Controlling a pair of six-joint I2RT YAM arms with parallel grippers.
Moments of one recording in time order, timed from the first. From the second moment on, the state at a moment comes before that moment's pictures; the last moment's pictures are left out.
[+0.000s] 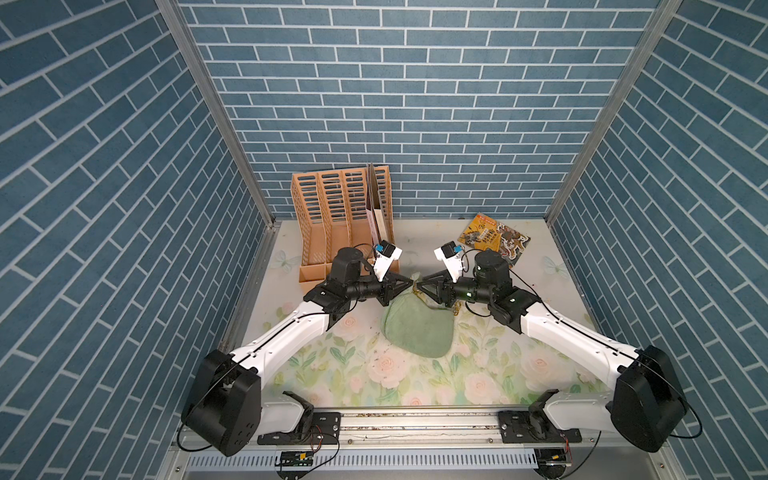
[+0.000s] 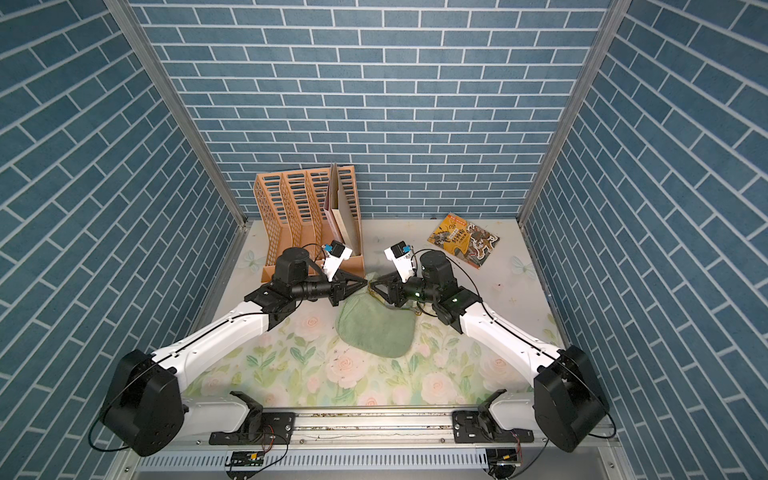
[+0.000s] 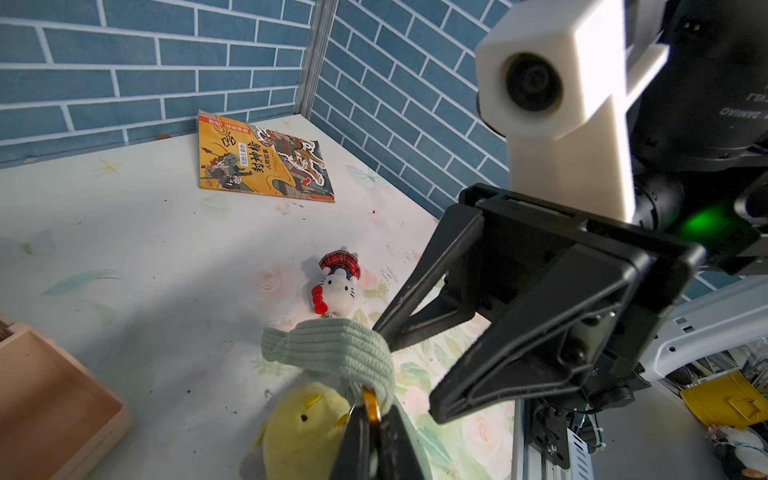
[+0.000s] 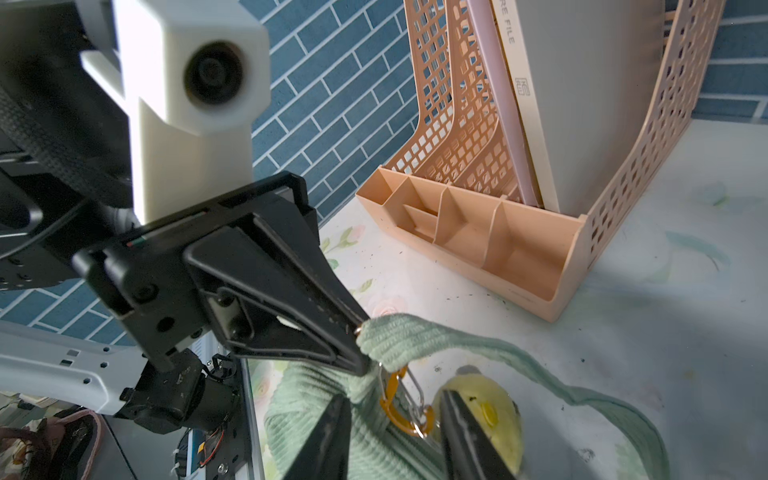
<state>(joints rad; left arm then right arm) -0.49 1.32 0.88 0.04 0.70 -0.18 0.66 1.32 0.89 0.05 -0.57 0.27</state>
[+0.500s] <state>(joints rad) -0.49 1.32 0.88 0.04 0.71 -0.18 0.70 1.36 0.89 0.06 -0.54 0.26</state>
